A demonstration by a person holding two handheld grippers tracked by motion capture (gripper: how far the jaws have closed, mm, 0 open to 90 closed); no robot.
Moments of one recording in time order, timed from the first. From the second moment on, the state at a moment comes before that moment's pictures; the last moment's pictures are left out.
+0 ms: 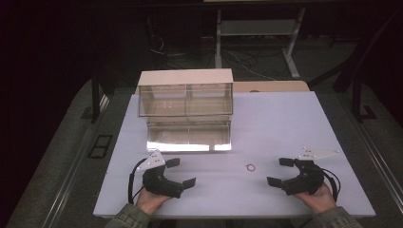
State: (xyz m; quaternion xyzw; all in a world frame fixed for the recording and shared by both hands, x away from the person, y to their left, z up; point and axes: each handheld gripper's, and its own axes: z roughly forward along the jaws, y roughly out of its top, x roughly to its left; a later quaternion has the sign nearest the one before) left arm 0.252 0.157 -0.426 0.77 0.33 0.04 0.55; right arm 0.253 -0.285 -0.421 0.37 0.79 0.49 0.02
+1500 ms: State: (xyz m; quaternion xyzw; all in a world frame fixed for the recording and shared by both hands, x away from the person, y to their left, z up) left arm 0.255 0.159 -0.406 0.79 0.33 0.02 0.51; right arm 0.254 -0.288 -0.425 0.38 0.80 0.46 0.01
